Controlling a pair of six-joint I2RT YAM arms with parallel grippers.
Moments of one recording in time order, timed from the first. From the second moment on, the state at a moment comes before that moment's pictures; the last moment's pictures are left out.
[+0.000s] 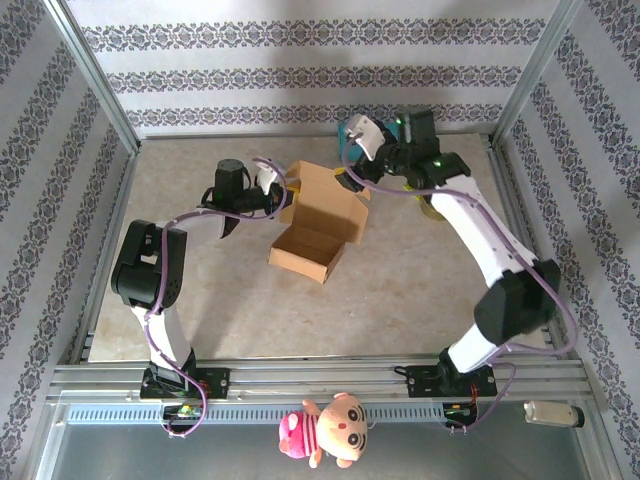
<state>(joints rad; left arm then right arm) -0.22 1.85 1.08 0.38 0.78 0.12 0.34 1.65 1.62 -0.55 -0.44 -0.56</state>
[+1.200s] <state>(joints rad) -0.17 1.42 0.99 0.07 0.34 -0.28 0.62 1.76 1.51 -0.40 0.11 -1.18</state>
